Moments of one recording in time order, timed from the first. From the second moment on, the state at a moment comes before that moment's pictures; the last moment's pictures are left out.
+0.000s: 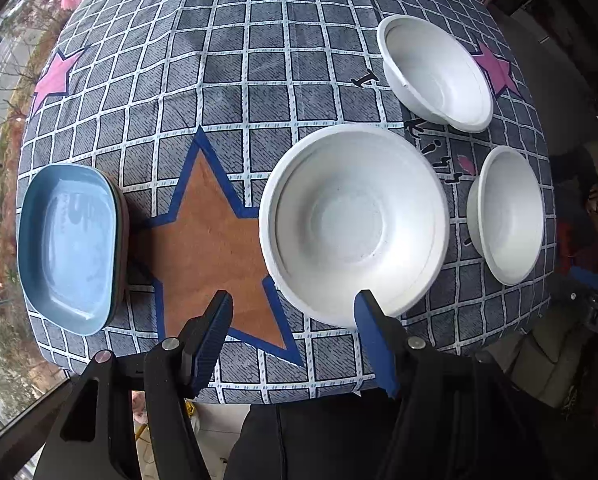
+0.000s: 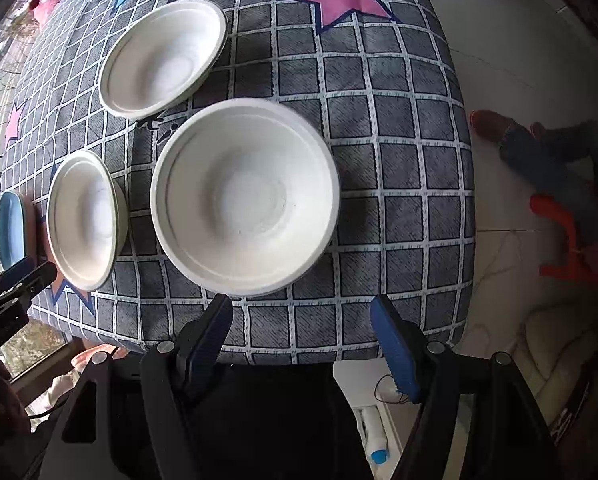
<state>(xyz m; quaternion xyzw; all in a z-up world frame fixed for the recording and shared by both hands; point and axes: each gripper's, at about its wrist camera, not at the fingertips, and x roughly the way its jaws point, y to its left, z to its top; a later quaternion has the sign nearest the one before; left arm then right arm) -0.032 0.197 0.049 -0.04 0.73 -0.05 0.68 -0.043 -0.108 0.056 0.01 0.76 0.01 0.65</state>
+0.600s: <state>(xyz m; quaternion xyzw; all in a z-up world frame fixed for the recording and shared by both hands) -0.030 0.206 0.036 -0.05 0.74 -0.04 0.67 -0.025 -0.113 0.068 0.04 0.73 0.03 0.68</state>
